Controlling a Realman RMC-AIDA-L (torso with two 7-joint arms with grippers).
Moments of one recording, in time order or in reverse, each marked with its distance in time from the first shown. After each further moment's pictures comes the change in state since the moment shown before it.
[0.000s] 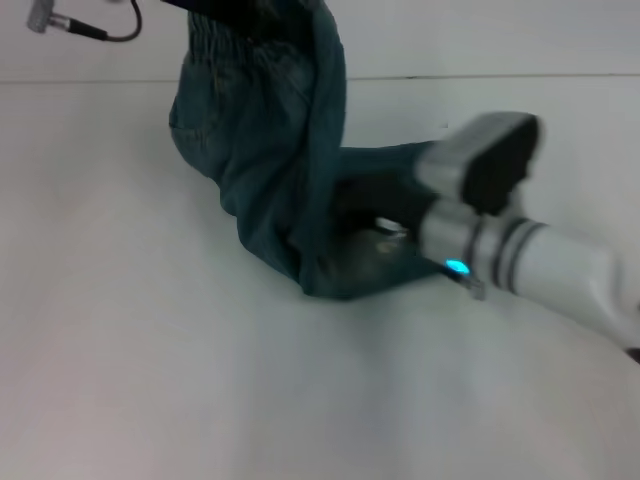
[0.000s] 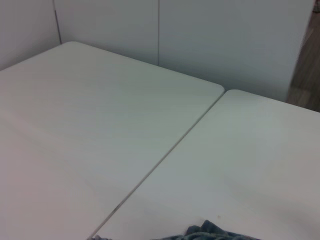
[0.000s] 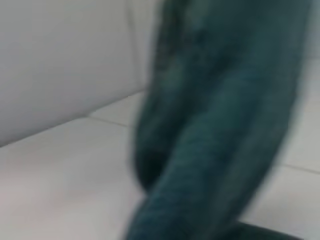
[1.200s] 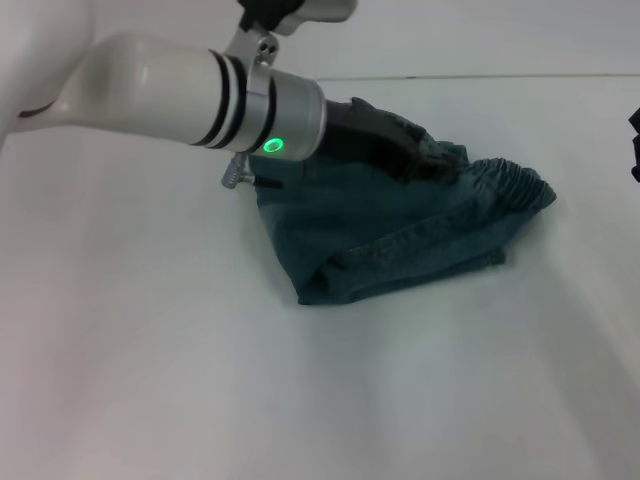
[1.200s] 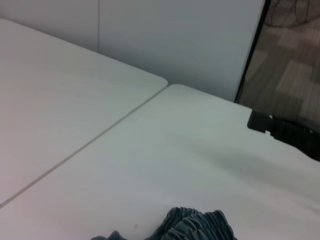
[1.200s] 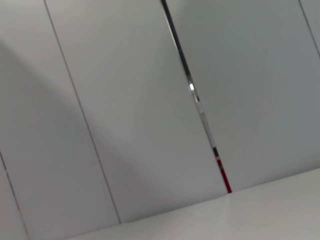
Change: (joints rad) left arm 0.135 -0.060 0.563 -0.306 -0.407 -0.517 0.024; right arm -0.409 -0.016 0.384 -0.313 0.020 -0.570 0.123
